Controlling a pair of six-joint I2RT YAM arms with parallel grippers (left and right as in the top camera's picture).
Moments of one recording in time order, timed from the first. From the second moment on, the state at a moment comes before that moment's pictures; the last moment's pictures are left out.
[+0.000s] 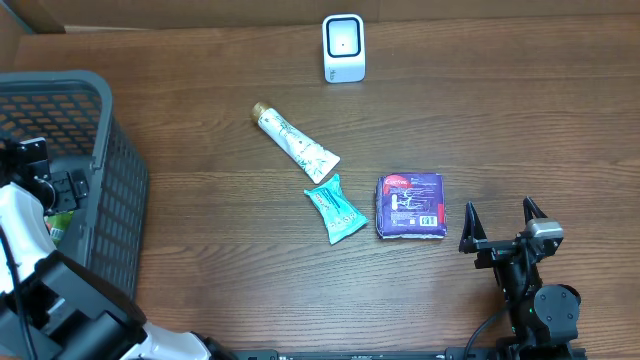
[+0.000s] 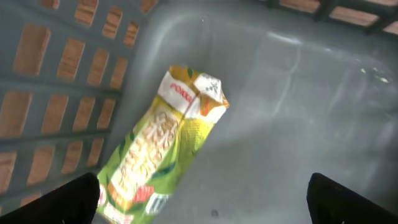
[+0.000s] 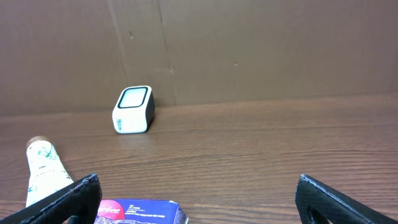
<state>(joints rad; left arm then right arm) 0.78 1.76 1.36 -0.70 -0.01 0.45 0.13 0.01 0.02 -0.03 0.01 0.12</state>
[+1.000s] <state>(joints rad) 0.86 1.91 1.36 -0.53 -0.03 0.48 0.13 0.01 0.02 -0.03 0.01 0.12</state>
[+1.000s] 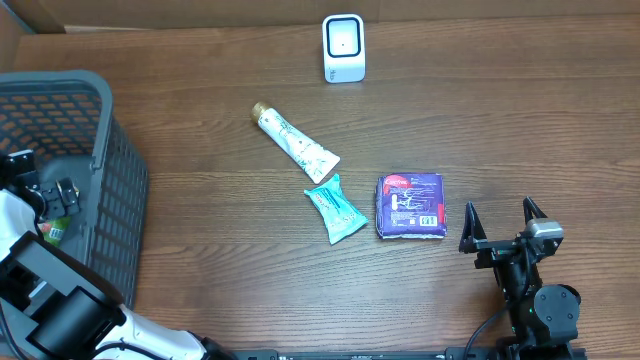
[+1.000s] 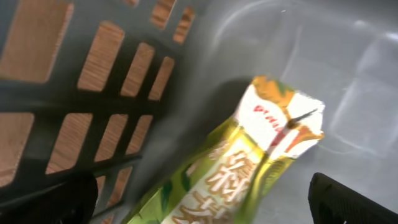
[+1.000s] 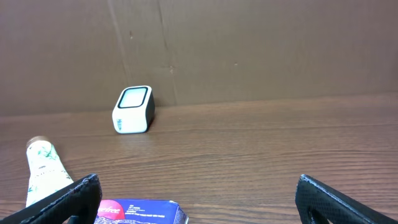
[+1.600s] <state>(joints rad) 0.86 2.00 1.37 -0.51 0.01 0.47 0.13 0.01 0.02 -0.03 0.01 0.12</state>
